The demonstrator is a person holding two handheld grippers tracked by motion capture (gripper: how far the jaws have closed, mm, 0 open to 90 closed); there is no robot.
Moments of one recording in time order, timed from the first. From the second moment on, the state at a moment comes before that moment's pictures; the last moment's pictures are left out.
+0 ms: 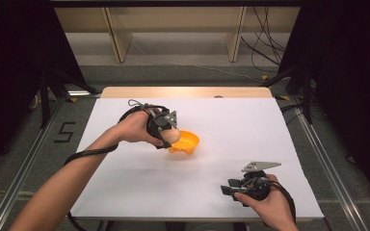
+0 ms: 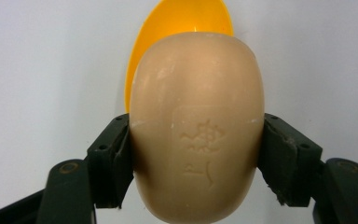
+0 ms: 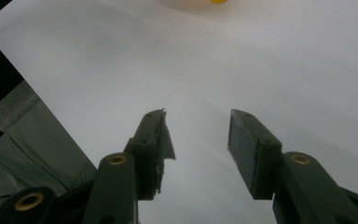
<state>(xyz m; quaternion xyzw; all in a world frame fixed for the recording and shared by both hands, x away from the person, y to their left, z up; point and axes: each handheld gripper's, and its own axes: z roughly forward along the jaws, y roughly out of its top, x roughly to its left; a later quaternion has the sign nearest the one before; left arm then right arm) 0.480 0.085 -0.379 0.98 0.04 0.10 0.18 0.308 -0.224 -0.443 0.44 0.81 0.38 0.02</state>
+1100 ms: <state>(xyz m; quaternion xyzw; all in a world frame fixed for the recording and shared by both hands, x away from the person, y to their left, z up) 0.492 0.082 -0.387 0.97 0.03 0.09 0.22 0.308 -0.224 -0.443 0.44 0.81 0.38 0.02</state>
